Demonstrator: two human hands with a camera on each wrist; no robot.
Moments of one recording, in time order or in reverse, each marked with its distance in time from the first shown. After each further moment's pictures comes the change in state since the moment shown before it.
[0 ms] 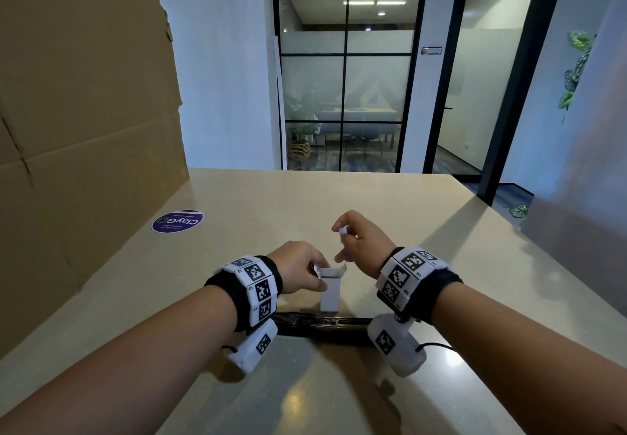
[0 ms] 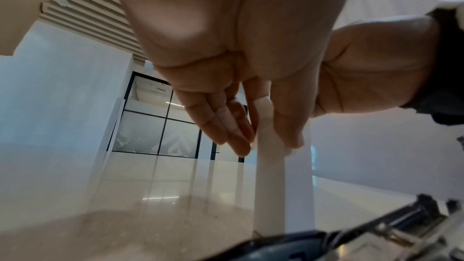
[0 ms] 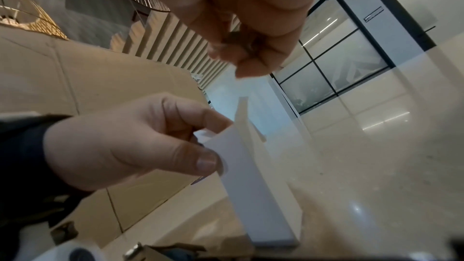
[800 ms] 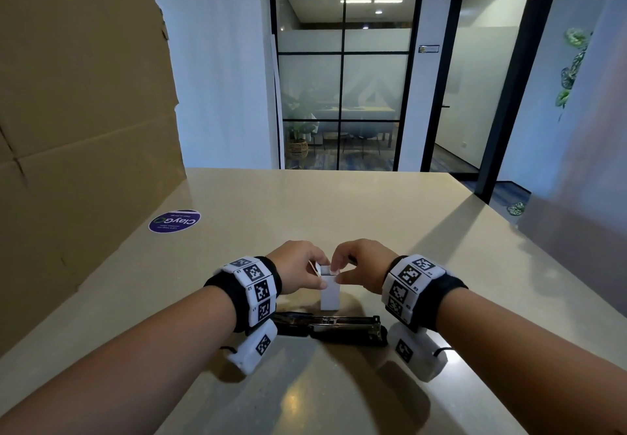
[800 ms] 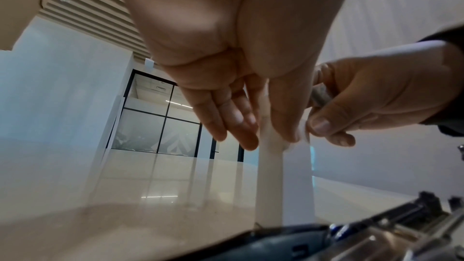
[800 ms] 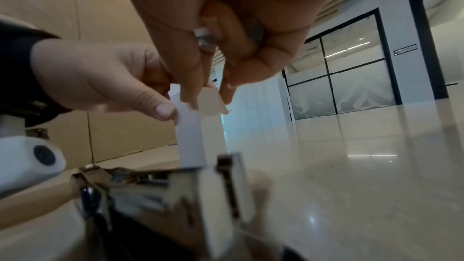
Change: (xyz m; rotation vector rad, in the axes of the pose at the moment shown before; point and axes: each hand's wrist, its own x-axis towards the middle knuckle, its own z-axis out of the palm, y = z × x) left_hand 0.000 0.001 0.002 -0.017 0.021 0.018; right_hand -0.007 0.019 -0.006 -0.388 -0.277 -0.040
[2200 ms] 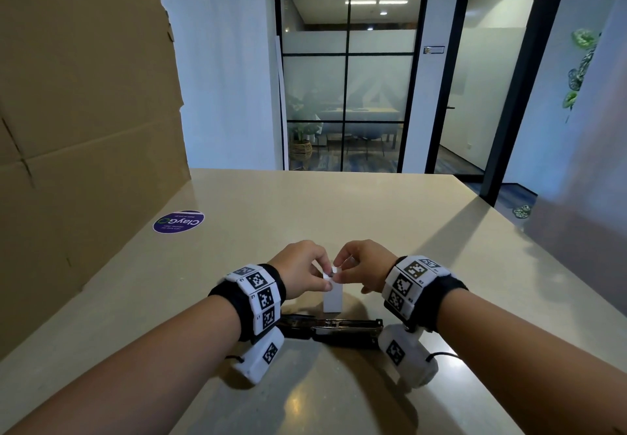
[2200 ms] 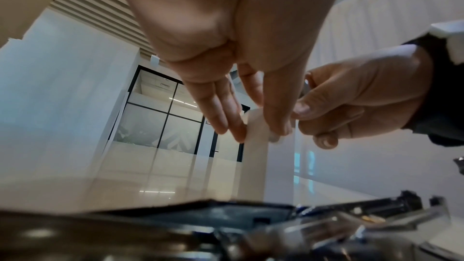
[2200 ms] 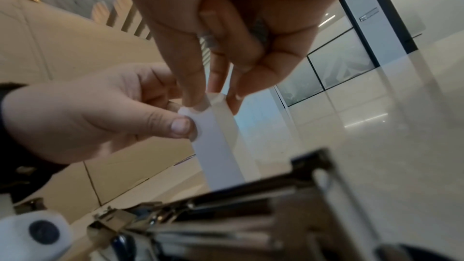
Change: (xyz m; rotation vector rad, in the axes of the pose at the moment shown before) left_hand 0.000 -0.001 0.009 -0.142 0.129 0.027; right_hand 0.006 0.001 0.005 0.299 -0.024 0.193
